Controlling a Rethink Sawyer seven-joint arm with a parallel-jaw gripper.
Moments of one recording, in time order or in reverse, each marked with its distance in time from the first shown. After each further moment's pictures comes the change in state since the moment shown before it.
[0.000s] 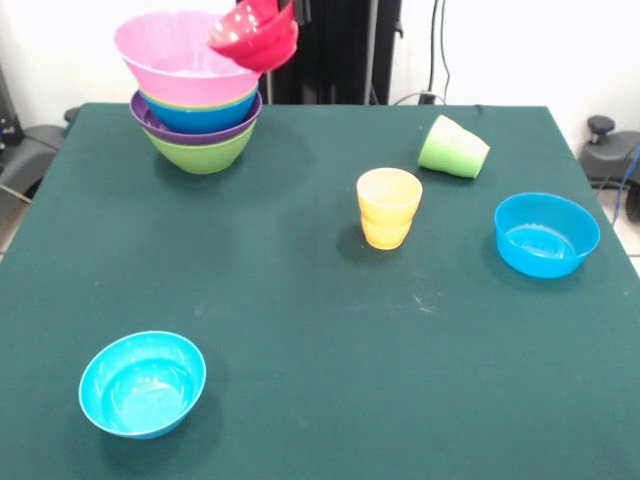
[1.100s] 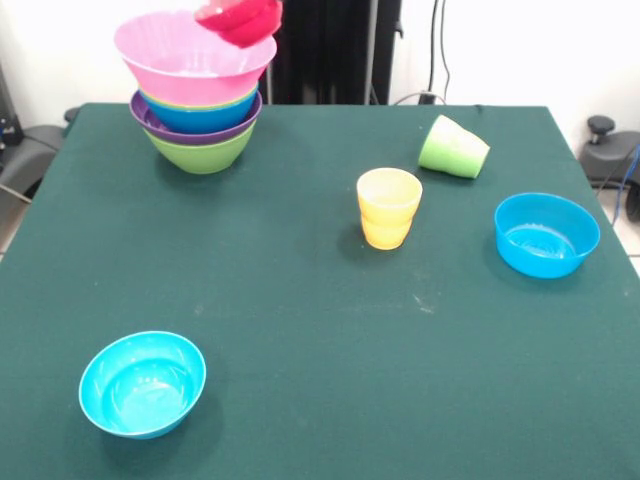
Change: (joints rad) arm -0.085 -0.077 0.000 0.148 0.061 -0.126 0.000
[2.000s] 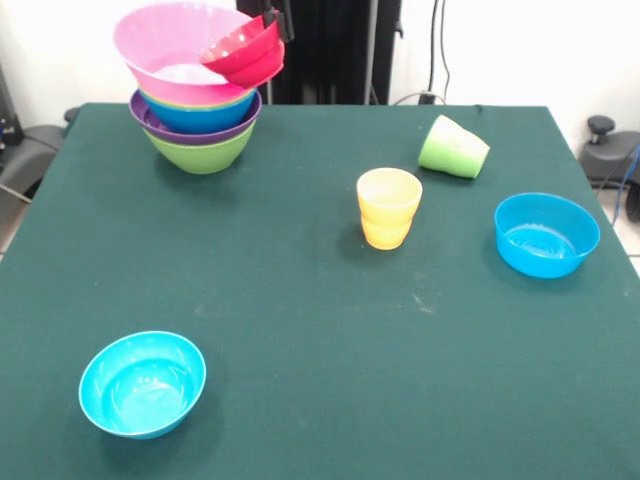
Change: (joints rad) arm -0.029 0.128 0.001 0.001 -0.051 -0.092 0.000
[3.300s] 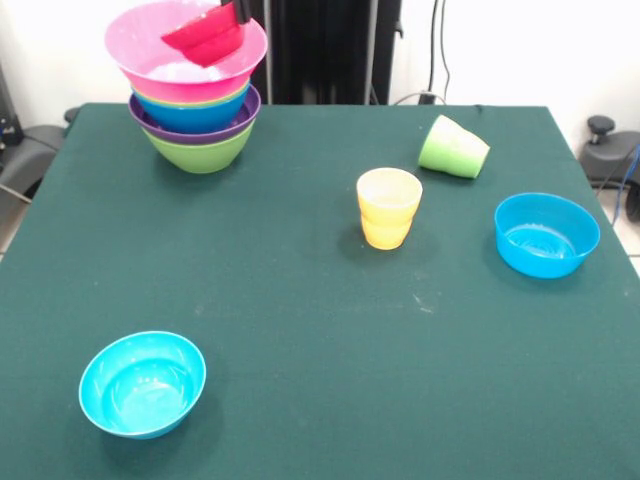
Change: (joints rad) arm -0.100 -0.059 0.000 0.046 -0.001 0.000 0.000
